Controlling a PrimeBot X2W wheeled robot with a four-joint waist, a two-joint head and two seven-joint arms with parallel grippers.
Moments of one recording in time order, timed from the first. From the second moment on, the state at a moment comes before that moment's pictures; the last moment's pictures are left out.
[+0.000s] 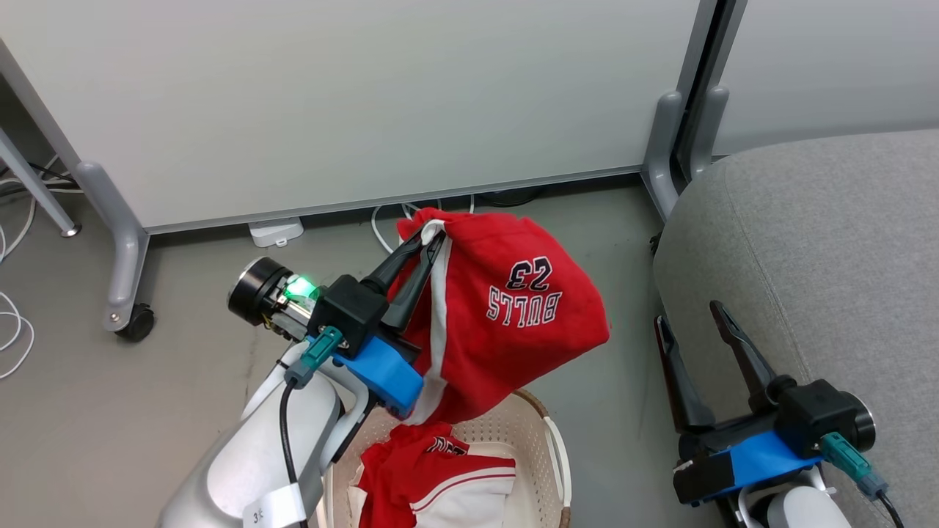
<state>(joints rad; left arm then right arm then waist) -0.55 0.22 -0.64 0.44 -0.26 -0.10 -0.26 -0.12 -0.05 0.09 0.17 0.09 0.13 -0.26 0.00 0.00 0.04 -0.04</state>
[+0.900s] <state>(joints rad) -0.59 0.16 -0.66 0.41 -0.22 -0.12 -0.26 -0.53 -0.14 0.46 0.40 0.02 0.13 -0.26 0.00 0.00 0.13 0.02</state>
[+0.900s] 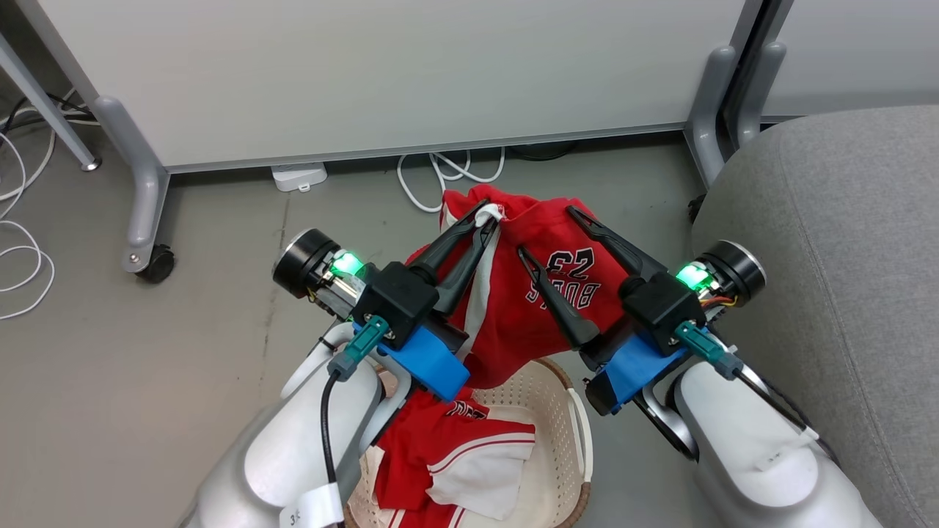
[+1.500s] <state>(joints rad) -0.62 0.14 -0.69 0.38 -0.22 -0.13 -0.26 -0.64 -0.10 0.55 0.61 0.08 0.13 -0.26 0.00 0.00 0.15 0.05</state>
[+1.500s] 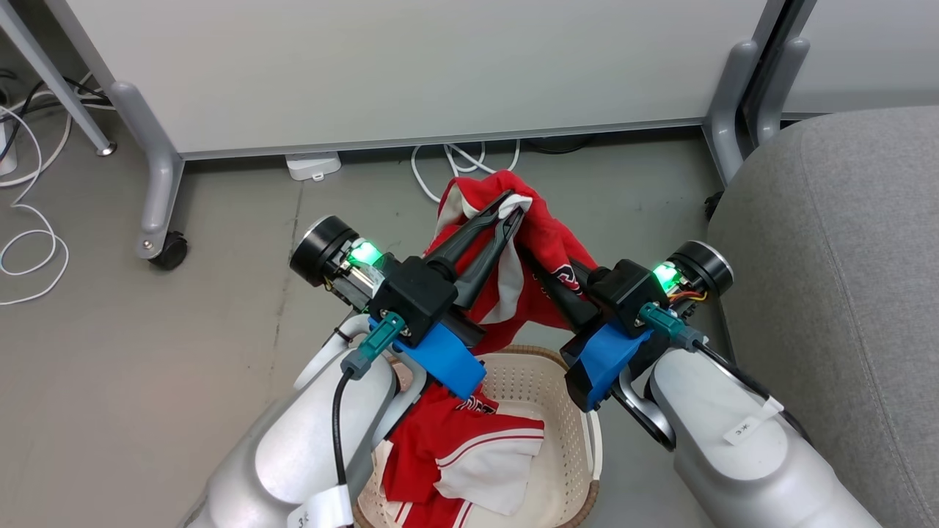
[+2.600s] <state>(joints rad) -0.59 0.14 -0.64 0.38 -0.21 -0.13 -0.26 -0.56 -0.11 0.40 0.49 0.14 0.13 -0.26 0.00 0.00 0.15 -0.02</state>
